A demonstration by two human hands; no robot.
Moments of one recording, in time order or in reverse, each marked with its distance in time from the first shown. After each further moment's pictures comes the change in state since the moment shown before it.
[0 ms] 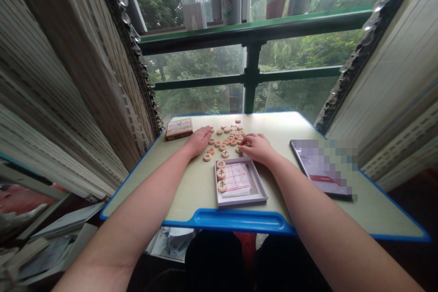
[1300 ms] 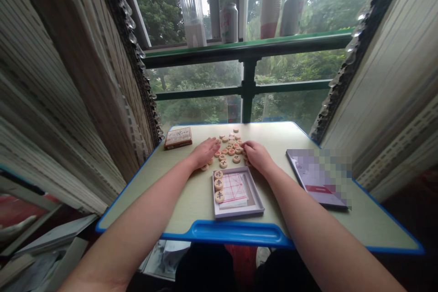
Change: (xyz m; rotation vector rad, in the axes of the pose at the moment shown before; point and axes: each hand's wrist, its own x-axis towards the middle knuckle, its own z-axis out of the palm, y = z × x) left_hand -0.004 0.029 0.004 -0.067 -0.144 0.002; right_hand 0.006 0.005 0.004 0.470 0.177 0.218
